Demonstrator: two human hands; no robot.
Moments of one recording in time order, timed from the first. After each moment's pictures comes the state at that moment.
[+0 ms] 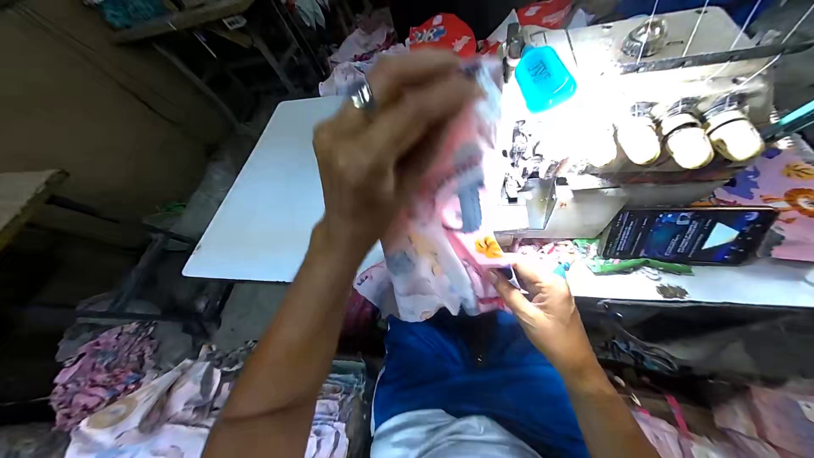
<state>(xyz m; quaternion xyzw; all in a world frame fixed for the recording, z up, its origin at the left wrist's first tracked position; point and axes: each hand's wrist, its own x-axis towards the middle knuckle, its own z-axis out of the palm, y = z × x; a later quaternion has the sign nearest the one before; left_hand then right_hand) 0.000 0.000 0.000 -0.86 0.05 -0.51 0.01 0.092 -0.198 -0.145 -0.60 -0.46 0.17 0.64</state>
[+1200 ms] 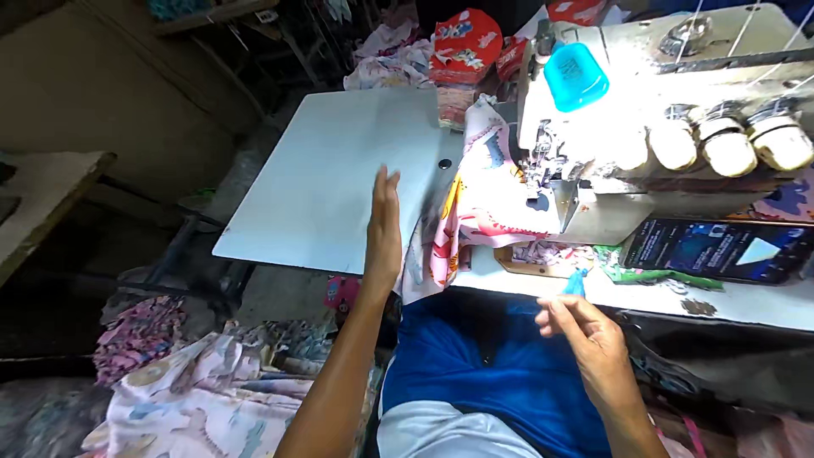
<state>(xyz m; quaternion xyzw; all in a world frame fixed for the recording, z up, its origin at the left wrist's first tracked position) -0.058 -0.005 -0.117 -0.79 -0.34 -0.35 -0.38 0.102 -0.255 -0.193 -0.61 -0.33 0.27 0.67</state>
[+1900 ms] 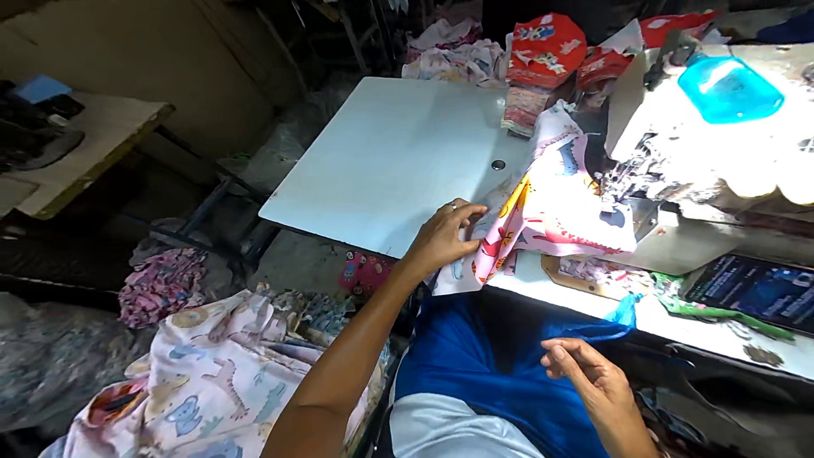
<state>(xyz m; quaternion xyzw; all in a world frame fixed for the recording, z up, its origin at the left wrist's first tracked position) -0.069 0.024 -0.145 -0.89 -0.26 -0.21 -0.29 0.068 -0.266 -0.211 -0.61 -0.37 0.36 0.60</state>
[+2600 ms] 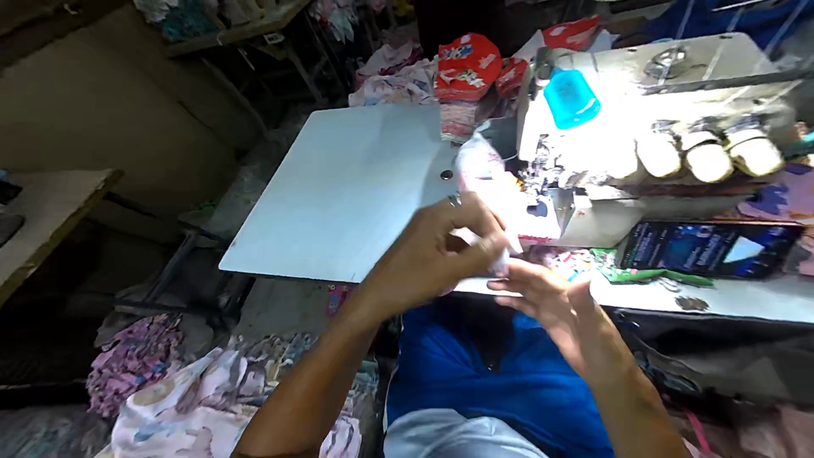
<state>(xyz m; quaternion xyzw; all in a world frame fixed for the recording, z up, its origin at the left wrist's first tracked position) -0.040 -0.051 -0.019 -0.87 -0.07 -0.20 -0.44 0.103 -0.218 -0.143 -0.36 -0.39 0.47 0.71</state>
